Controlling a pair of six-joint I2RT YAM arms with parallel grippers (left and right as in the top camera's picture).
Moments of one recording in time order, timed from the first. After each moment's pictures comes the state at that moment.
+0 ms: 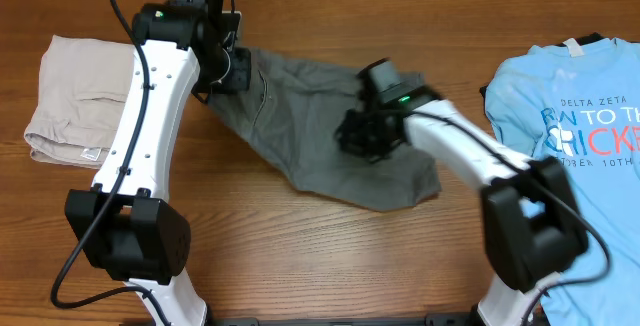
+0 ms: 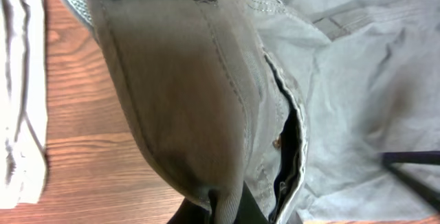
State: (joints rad) left arm -0.13 1.92 1.91 -1.27 0.08 -0.09; right arm 0.44 1.91 1.32 -0.69 -0.42 0.70
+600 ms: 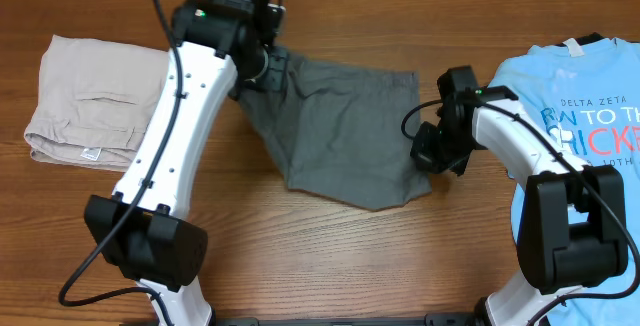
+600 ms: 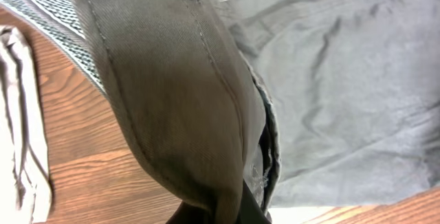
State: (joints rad) left arm -0.31 1.92 2.01 -1.31 0.00 -0.07; right arm 0.14 1.84 1.17 -0.90 -0.25 0.58
